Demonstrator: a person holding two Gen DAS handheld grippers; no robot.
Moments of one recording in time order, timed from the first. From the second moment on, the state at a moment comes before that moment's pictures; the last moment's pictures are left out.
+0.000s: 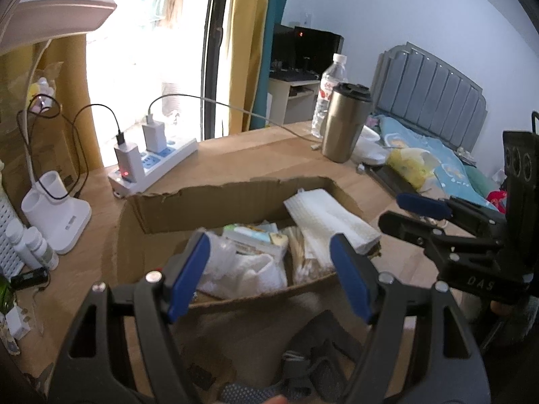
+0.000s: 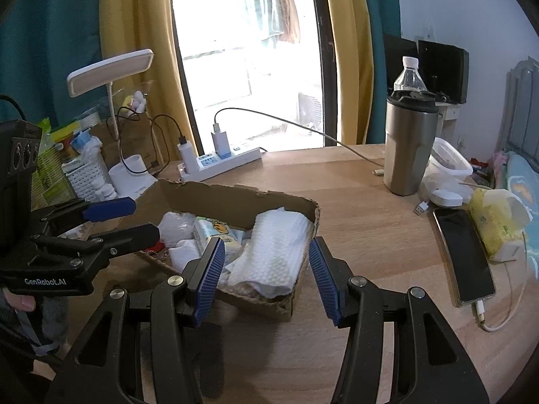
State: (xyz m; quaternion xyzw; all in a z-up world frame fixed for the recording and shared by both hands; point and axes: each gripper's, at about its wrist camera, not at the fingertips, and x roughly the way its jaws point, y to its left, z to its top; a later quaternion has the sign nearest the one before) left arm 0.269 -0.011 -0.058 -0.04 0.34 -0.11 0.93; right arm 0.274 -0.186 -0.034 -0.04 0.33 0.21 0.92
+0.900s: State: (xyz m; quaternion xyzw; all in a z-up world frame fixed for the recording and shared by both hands) left arm 0.202 0.033 -0.063 -0.07 0.32 -0.08 0.94; right arm 0.226 -0.138 -0.028 -0.08 0.33 0.24 0.91
